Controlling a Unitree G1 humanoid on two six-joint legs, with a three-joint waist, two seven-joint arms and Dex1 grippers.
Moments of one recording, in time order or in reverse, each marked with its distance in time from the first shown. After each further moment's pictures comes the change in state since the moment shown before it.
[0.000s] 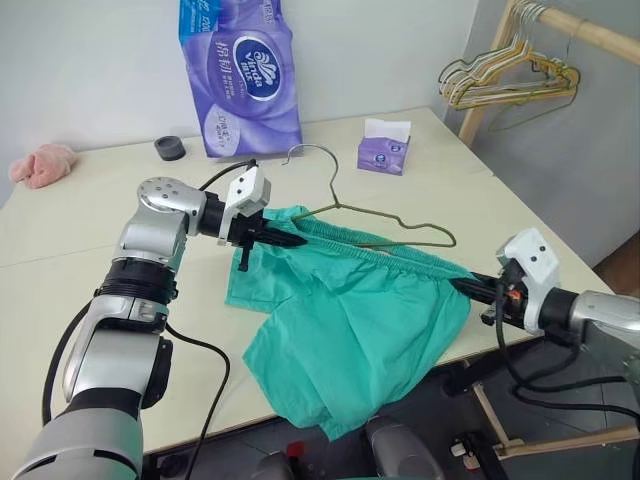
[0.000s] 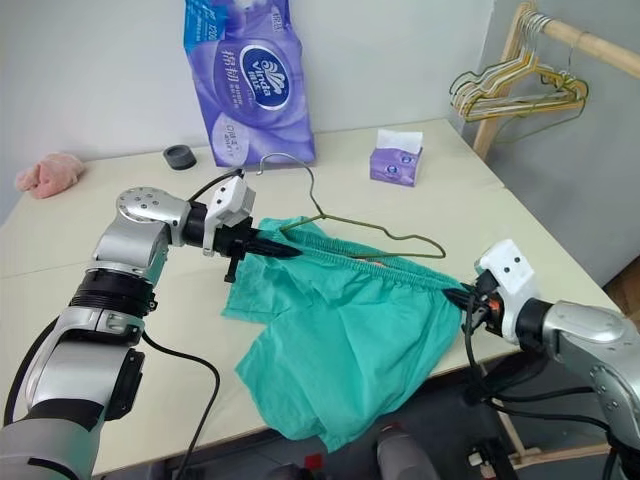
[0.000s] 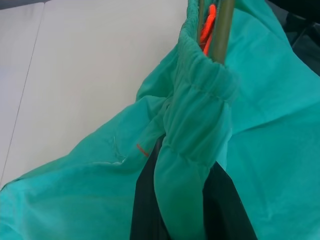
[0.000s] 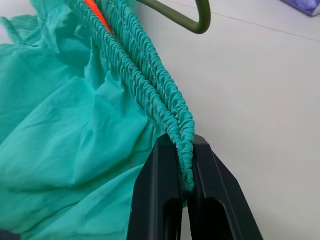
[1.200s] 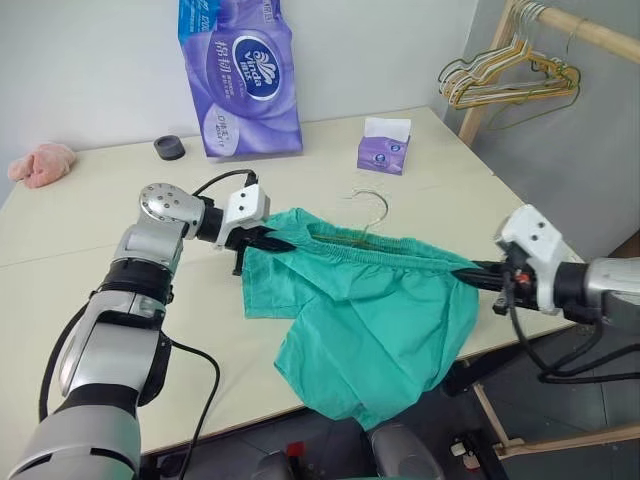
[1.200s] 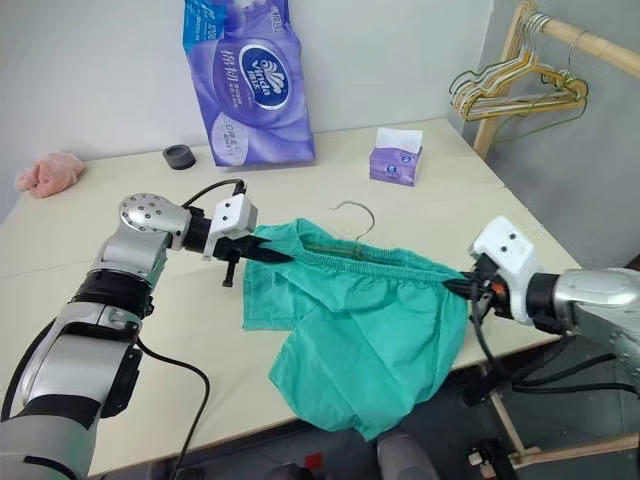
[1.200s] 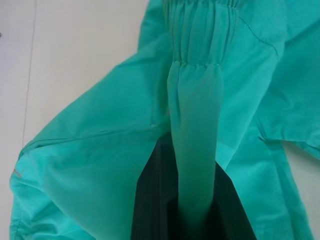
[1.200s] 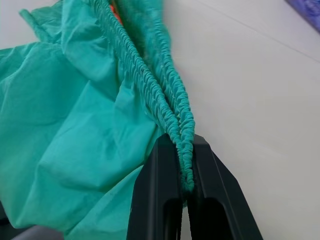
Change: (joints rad) left arm -0.024 0.007 -0.053 0.179 0.080 -0.254 0.080; right arm -0.223 -0.187 0.201 0.086 0.032 -0.021 0.068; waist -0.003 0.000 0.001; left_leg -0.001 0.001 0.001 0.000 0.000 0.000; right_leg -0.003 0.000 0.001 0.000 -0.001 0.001
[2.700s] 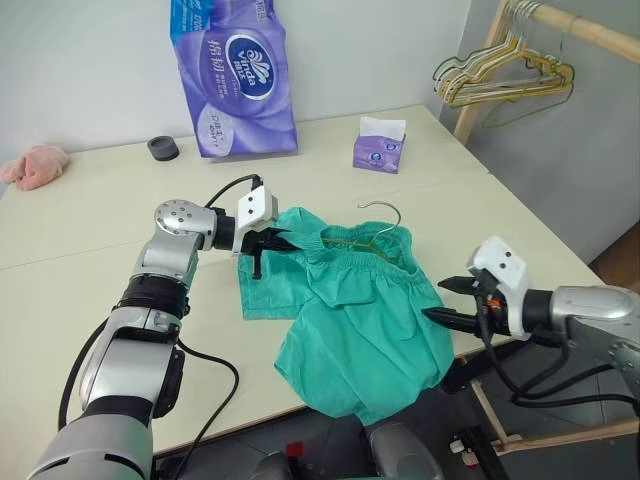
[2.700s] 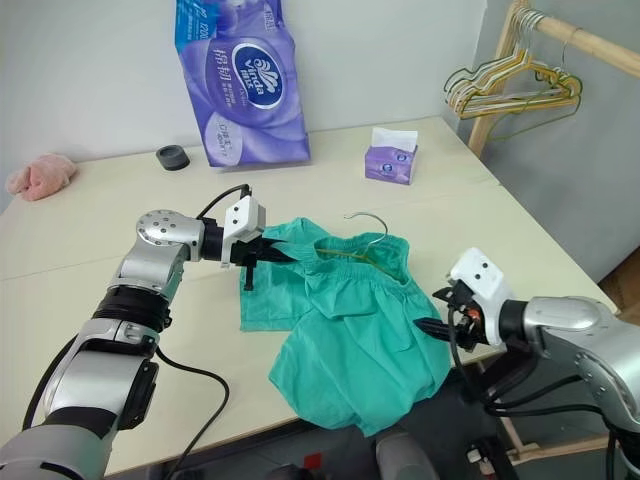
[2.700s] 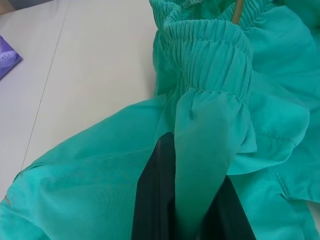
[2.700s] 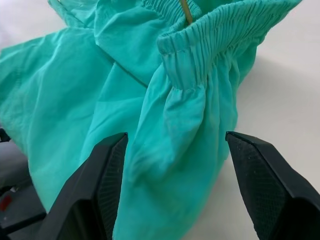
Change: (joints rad) left arm 0.083 -0.070 0.069 -0.091 -0.027 0.065 0.078; right arm 0.071 0.149 0.026 -0.031 -0.034 0.042 -0.025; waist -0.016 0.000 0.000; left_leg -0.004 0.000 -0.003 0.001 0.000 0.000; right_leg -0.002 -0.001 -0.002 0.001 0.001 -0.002
